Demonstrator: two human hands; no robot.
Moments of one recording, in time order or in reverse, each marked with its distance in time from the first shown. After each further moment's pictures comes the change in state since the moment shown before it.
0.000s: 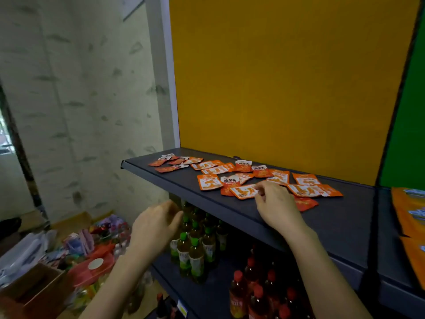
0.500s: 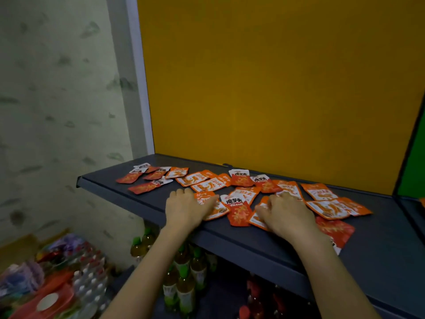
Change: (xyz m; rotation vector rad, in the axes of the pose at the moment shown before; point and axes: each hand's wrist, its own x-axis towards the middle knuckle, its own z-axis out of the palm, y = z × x) left_hand 0.166 0.008 0.094 0.026 -0.249 -0.052; right_hand 0.089 -0.007 0.044 -0.364 -0.121 0.320
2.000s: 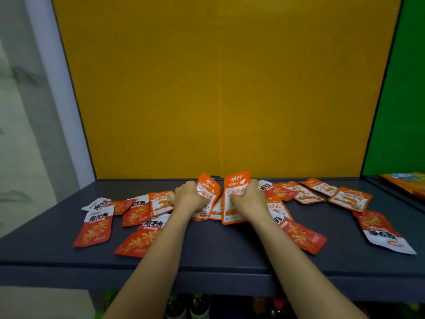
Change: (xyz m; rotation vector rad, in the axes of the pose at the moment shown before) left_hand 0.198 -0.036 0.033 -0.203 -0.320 0.304; right_hand 0.117 -0.160 0.052 0.603 0.315 0.497
